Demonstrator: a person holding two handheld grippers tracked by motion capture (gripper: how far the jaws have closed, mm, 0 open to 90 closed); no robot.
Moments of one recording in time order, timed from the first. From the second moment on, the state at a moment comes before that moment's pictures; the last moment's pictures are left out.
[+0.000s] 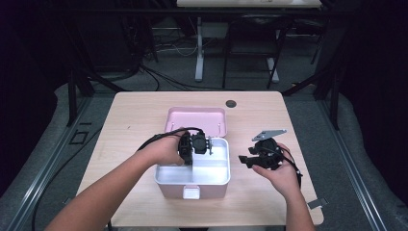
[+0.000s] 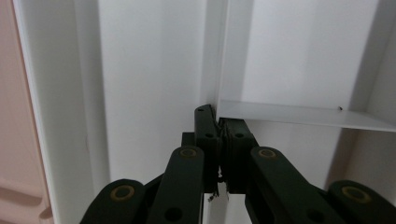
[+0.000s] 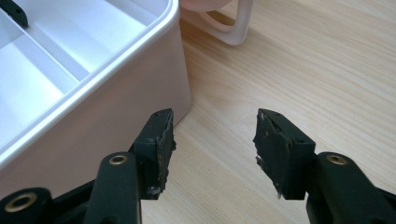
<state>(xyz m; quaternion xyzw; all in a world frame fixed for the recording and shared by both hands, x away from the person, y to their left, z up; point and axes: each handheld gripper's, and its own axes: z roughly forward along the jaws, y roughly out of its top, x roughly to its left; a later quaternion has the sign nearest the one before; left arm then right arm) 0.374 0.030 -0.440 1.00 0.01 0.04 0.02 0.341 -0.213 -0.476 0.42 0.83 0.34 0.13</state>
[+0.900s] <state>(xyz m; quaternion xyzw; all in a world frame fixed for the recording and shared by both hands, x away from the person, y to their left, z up) 0.375 0.033 -0.440 1.00 0.03 0.04 0.03 0.365 -0.192 -0.451 0.43 0.81 0.37 0.14</state>
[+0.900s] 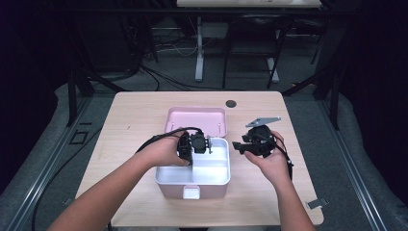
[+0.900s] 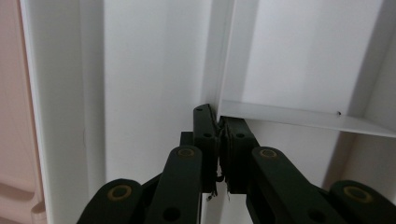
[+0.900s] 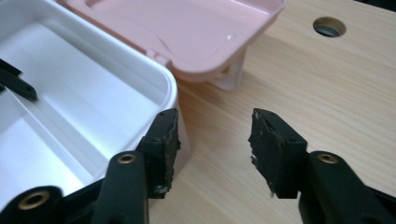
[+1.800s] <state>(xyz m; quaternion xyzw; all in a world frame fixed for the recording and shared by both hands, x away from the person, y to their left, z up) 0.373 0.032 -0.440 1.00 0.02 0.04 0.02 0.428 -0.163 -0.438 0.46 0.81 0.32 0.15</state>
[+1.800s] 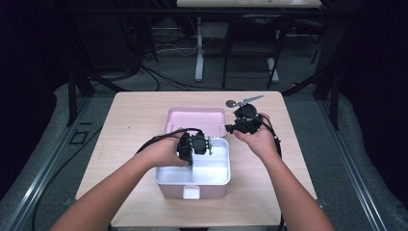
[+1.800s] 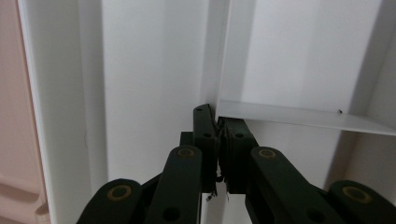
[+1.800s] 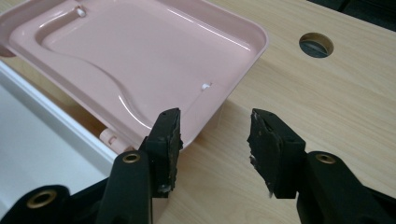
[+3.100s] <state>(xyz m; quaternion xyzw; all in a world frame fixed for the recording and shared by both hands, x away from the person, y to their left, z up) 0.373 0.030 -0.440 1.00 0.02 0.04 0.02 0.496 -0.138 -0.468 0.54 0.78 0.28 0.13</state>
